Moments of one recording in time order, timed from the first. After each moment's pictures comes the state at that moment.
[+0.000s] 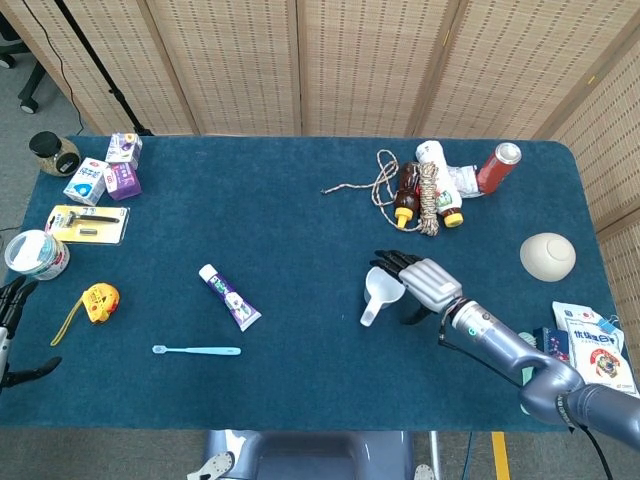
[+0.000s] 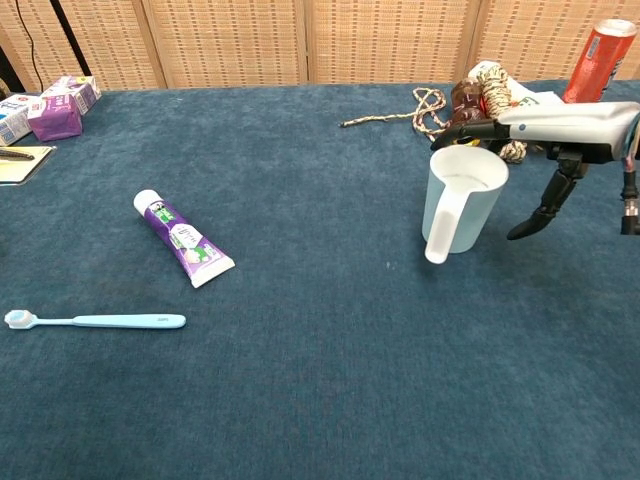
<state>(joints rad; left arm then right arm) -0.05 -1.01 -0.01 -1.71 1.50 1.48 -0.12 0.77 -1.35 0.07 -1.29 -1.64 0.81 0.42</state>
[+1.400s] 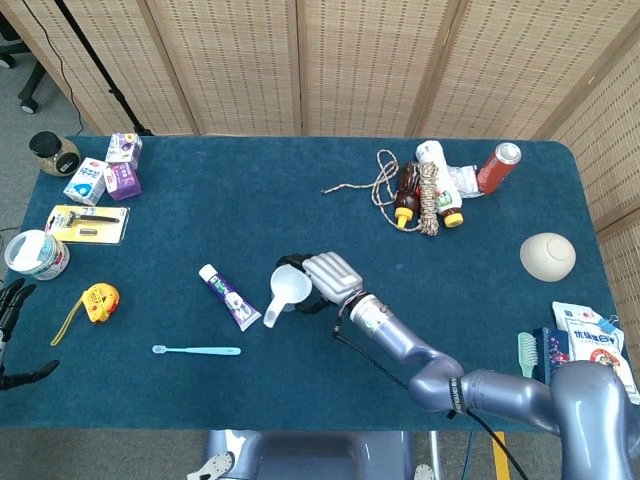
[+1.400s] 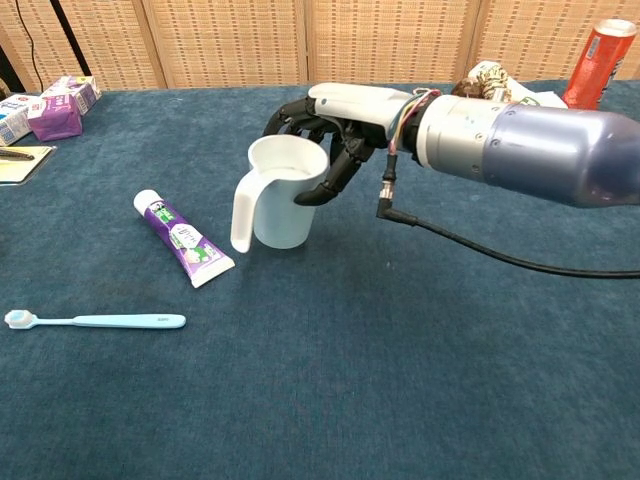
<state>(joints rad) -0.05 -0.99 0.00 -1.69 1.52 1.47 -0.19 0.98 -1.69 0.29 -1.34 -1.18 0.75 0.08</state>
